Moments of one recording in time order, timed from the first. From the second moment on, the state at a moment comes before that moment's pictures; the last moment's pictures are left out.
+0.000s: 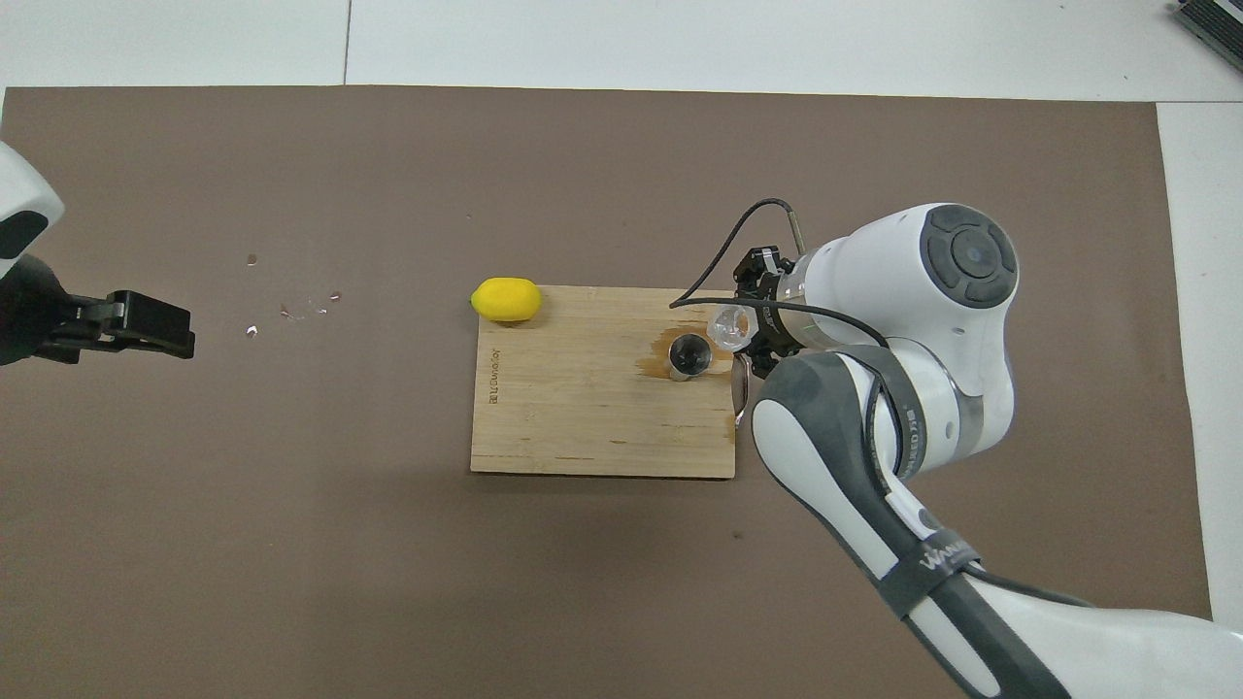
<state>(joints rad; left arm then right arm) -0.03 -0.06 -0.07 -1.65 -0.02 1.54 -0.08 0.27 0.21 0.09 -1.89 0.23 2.23 1.63</state>
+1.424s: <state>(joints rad) -0.03 -0.06 -0.07 -1.65 -0.02 1.54 -0.08 -0.14 0.26 0.08 -2.07 0.84 2.22 1.12</state>
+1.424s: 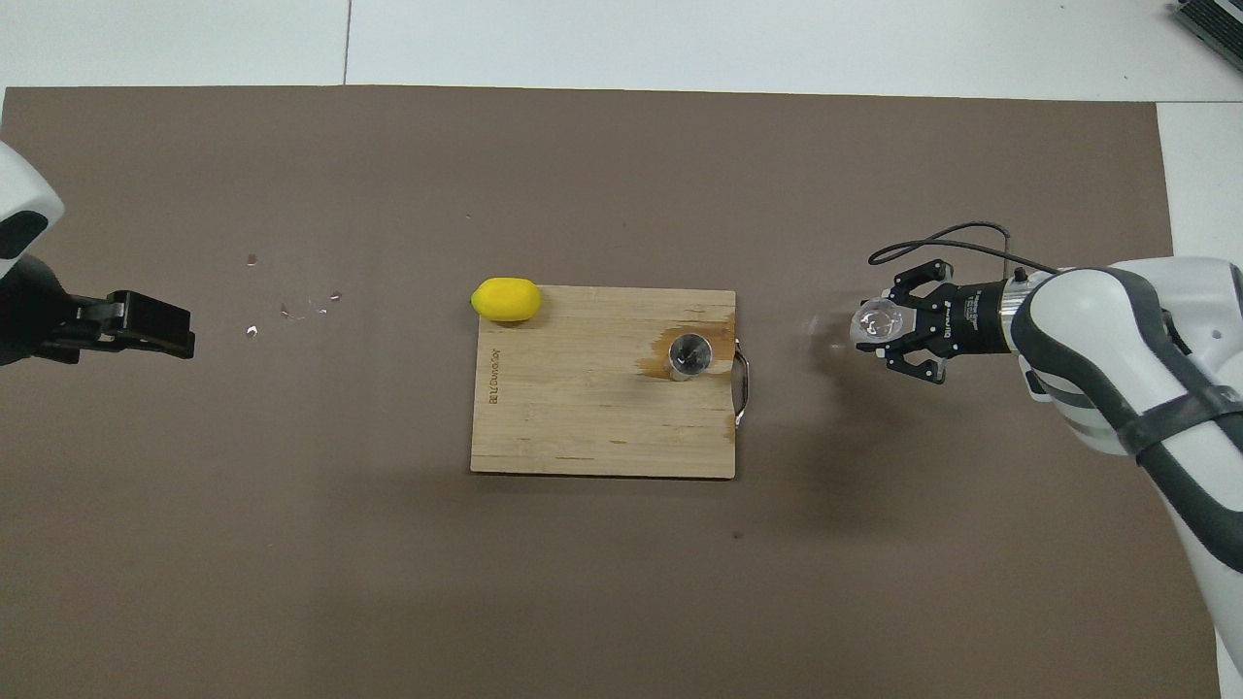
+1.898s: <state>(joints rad) -0.03 -0.06 -0.07 -1.65 -0.02 1.54 -0.08 -0.22 0.32 0.08 -2.08 0.89 2.19 0.91</state>
